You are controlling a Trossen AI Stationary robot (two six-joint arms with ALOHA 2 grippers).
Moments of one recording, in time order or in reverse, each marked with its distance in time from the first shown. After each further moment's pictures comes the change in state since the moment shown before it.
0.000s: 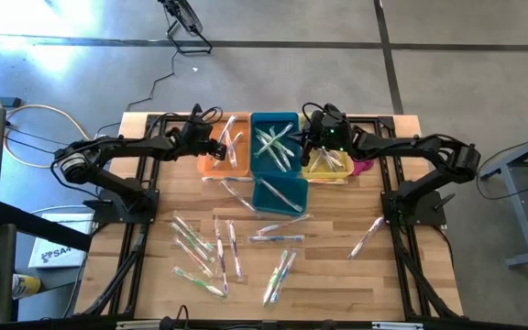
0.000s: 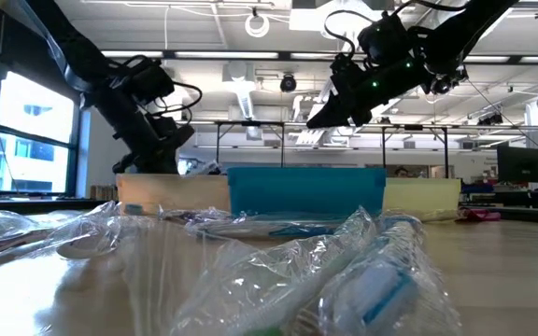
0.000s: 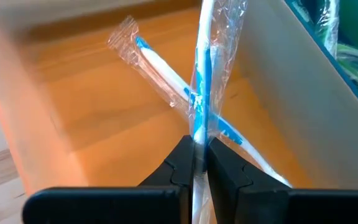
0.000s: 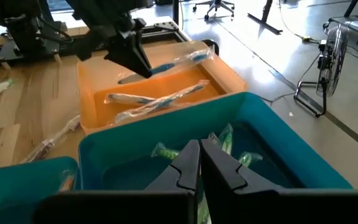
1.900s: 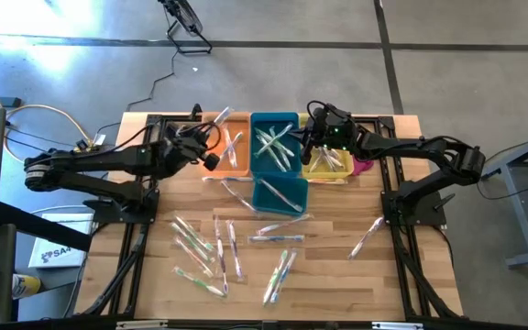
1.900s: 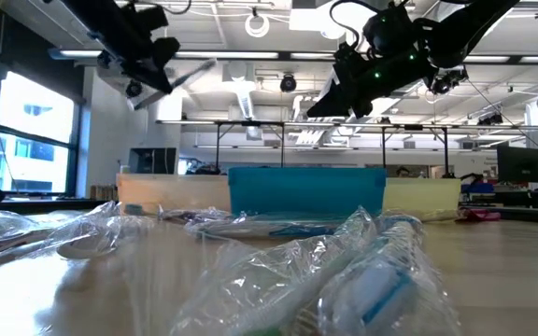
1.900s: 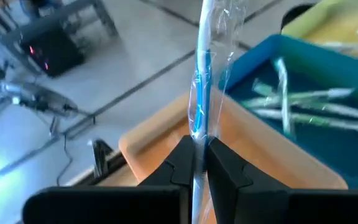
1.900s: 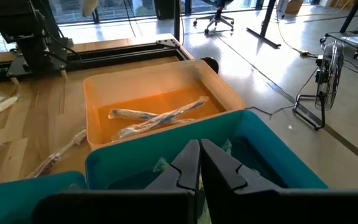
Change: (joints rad) left arm -0.505 -0.387 0.234 -0.523 -0.744 0.175; right arm 0.001 -0.043 0.000 0.011 -0.004 -0.001
